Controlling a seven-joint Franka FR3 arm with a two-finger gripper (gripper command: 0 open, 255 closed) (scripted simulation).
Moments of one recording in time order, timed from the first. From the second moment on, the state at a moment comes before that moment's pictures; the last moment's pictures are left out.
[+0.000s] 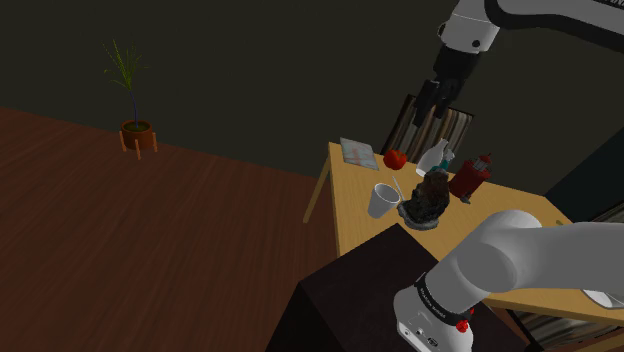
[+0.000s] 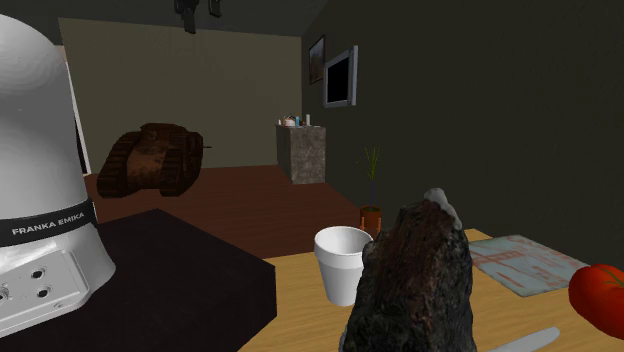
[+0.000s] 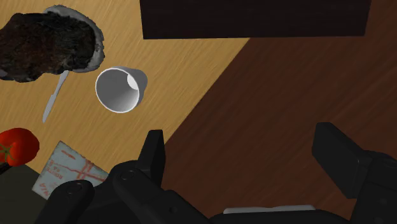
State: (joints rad) arm -0.02 -0.78 0.04 -2.28 -0.12 1.44 -0.02
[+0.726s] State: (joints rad) arm -0.06 -0.73 -0.05 -2.52 -0.20 1.73 -0.07
